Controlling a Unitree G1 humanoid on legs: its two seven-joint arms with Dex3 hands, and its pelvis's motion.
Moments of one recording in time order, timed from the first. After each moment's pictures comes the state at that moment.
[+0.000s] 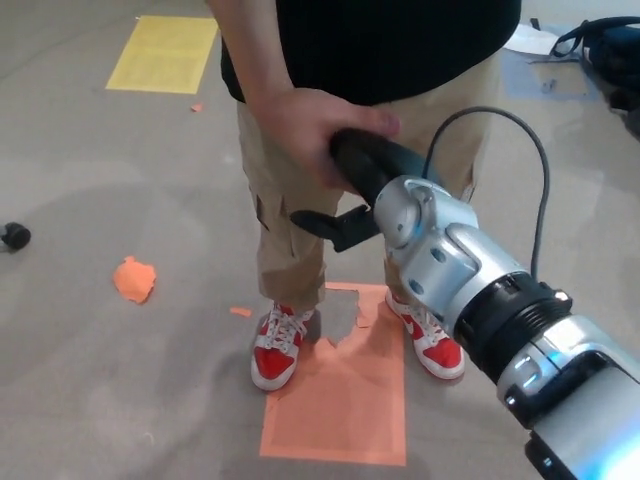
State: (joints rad) left_arm 0.04 0.54 0.01 0.85 0.14 -0.19 -0.25; right_arm -1.02 -0.01 0.50 0.89 -0.47 0.38 -0.03
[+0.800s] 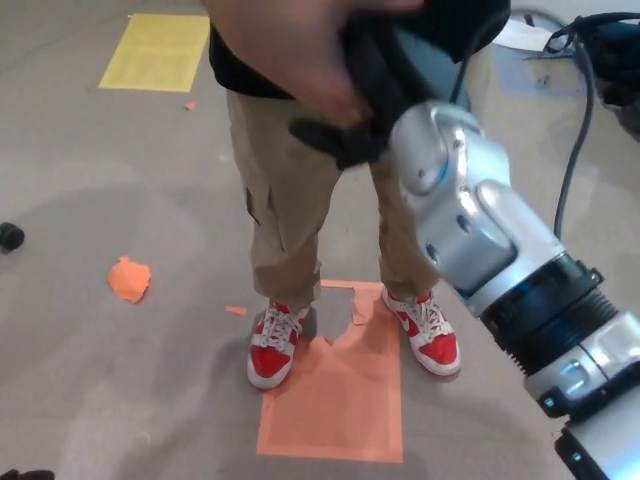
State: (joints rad) left_arm 0.01 0.53 0.03 0.87 0.13 -0.21 -0.26; right_arm -0.99 -0.07 0.46 0.56 -0.55 0.51 -0.03
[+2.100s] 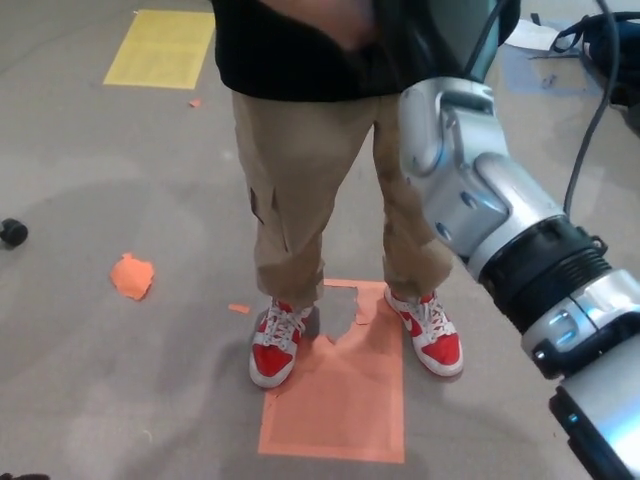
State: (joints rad) left_arm 0.02 0.54 0.04 0.89 0.11 -0.22 -0.26; right_arm -1.10 -0.08 0.42 0.75 -0.62 0.24 -0.52
